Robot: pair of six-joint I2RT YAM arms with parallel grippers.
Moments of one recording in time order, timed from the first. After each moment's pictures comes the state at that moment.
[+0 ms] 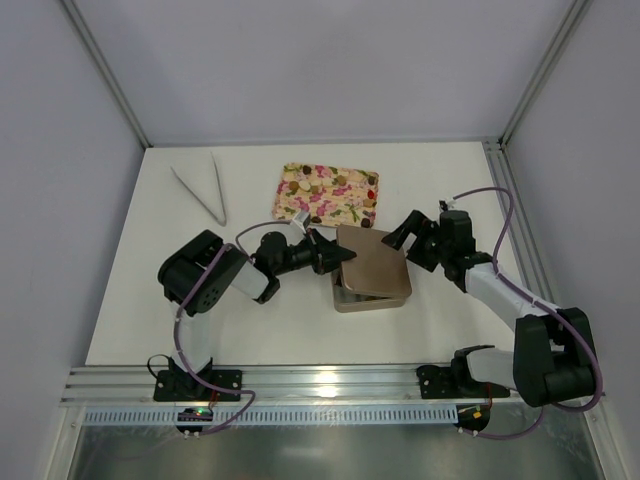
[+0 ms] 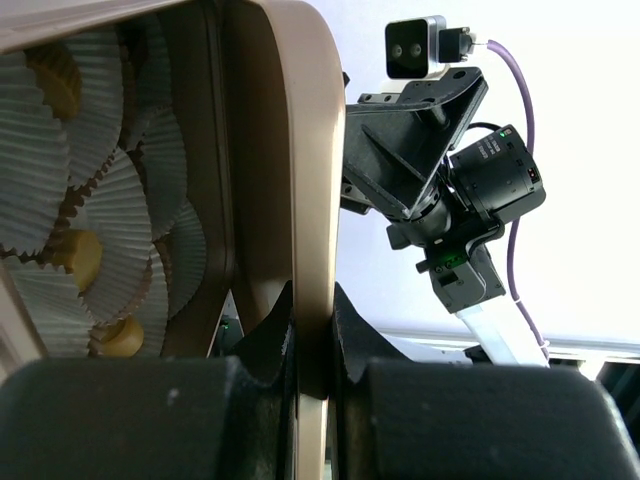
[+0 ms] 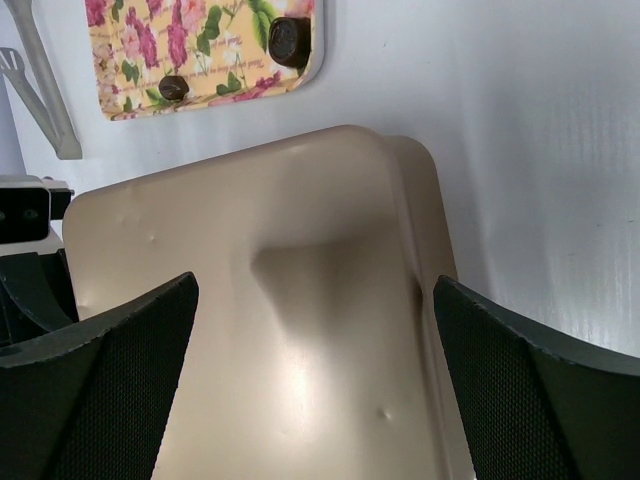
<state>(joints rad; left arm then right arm) -0.63 1.96 0.65 1.29 0.59 -1.59 0.17 1.24 0.59 -0.01 -0.28 0.74</state>
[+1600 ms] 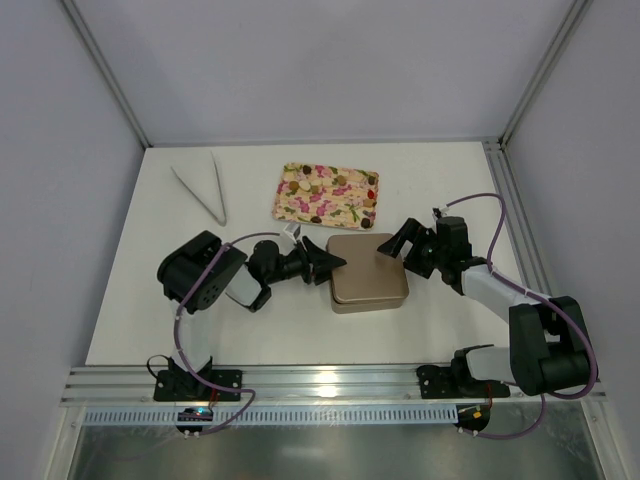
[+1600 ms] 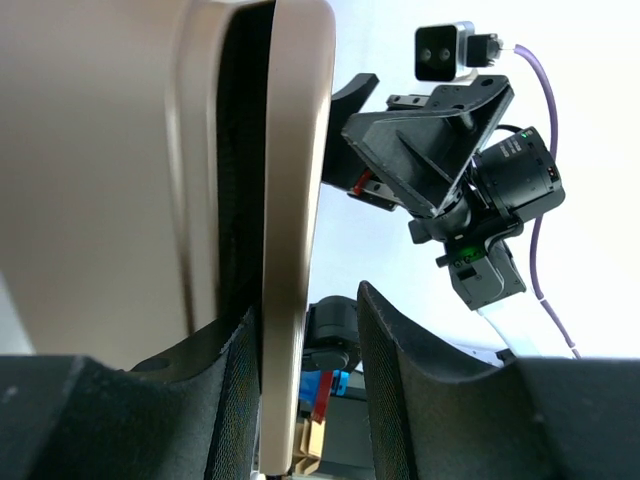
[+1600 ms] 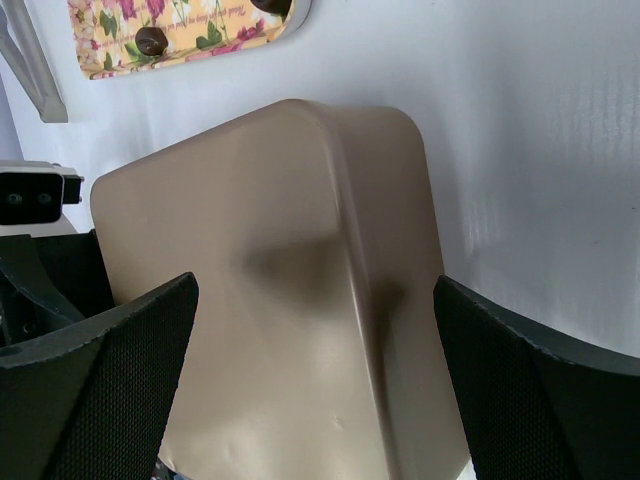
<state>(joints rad) -0.59 1.98 0.54 1.31 0.60 -1.56 0.17 1.30 0.53 0.07 -0.35 0.73</state>
